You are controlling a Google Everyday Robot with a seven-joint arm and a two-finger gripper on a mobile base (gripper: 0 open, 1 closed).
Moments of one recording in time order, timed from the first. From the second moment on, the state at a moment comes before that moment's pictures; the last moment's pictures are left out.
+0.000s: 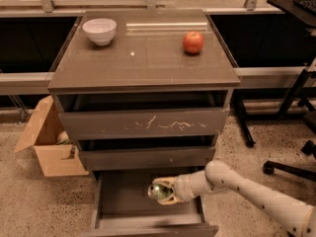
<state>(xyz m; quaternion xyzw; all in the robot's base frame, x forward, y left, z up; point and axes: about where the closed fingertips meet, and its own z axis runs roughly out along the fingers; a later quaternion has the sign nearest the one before) 0.500 -0.032 0.372 -0.76 0.44 0.23 0.42</state>
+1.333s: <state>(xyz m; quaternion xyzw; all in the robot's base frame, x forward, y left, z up) 0.454 -0.008 0.447 -0.80 0.38 0.21 0.41</state>
